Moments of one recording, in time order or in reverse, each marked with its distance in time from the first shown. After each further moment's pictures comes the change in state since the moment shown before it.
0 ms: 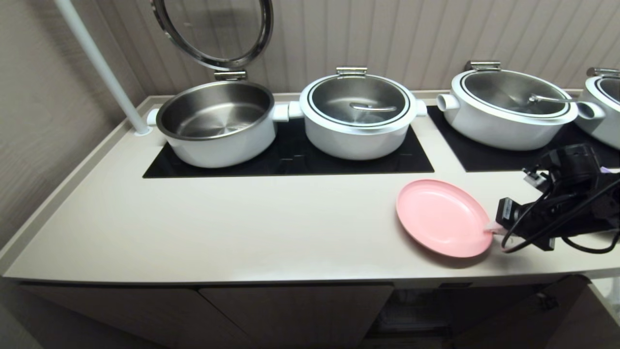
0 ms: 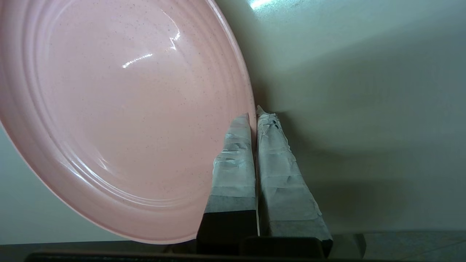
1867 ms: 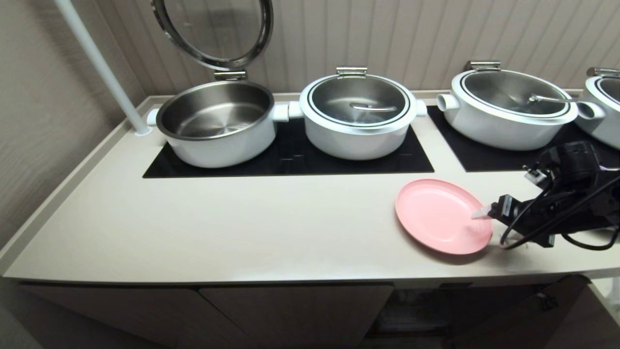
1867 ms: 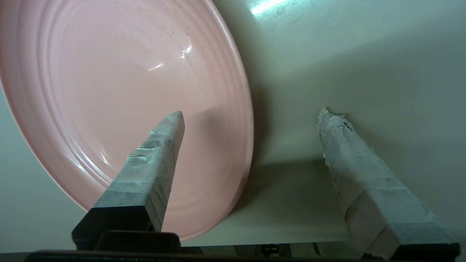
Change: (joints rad) left arm 0.000 0.000 0.000 0.000 0.000 0.000; right arm 0.001 0.004 -0.016 -0.005 -0.016 0.006
